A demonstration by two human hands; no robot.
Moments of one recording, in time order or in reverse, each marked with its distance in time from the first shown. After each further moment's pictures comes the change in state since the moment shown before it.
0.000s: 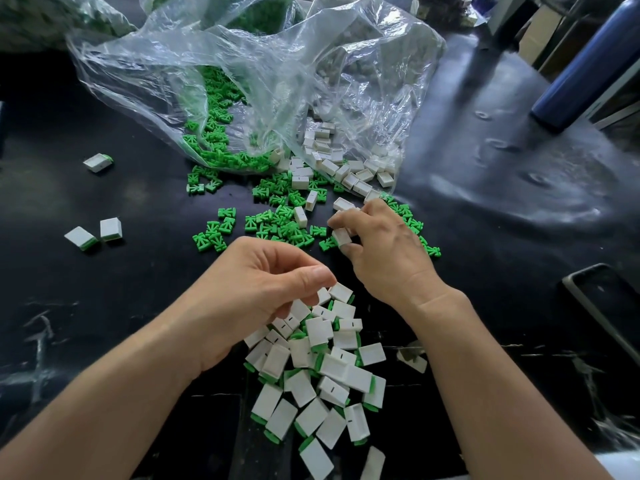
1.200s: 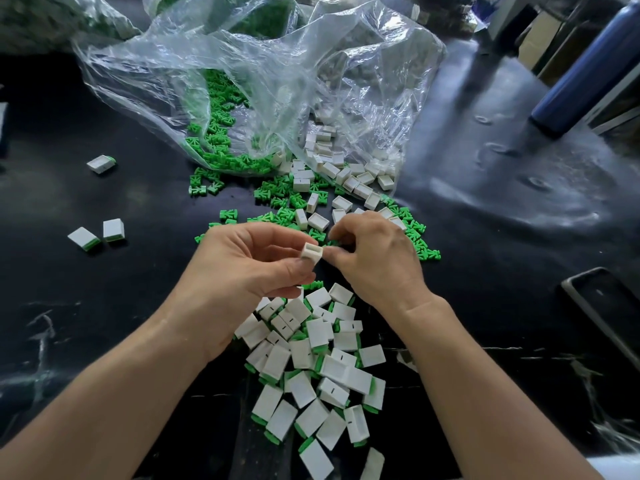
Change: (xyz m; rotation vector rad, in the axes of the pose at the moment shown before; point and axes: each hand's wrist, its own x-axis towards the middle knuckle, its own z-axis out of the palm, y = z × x) left_hand 0.004 -0.003 -0.004 -0.180 0.198 0.044; right_hand 0.000 -0.009 0.009 0.111 0.098 0.051
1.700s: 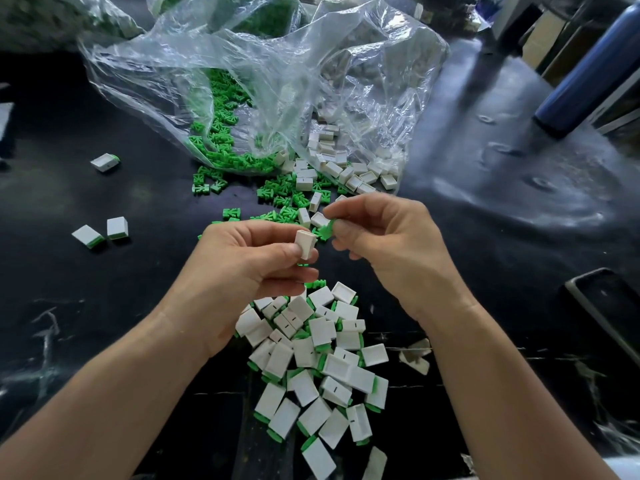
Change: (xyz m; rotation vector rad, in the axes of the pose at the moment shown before) left_hand 0.001 0.003 0.000 -0.075 0.034 -0.083; right_hand -0.013 -0.013 -0.029 0.809 -0.076 -0.073
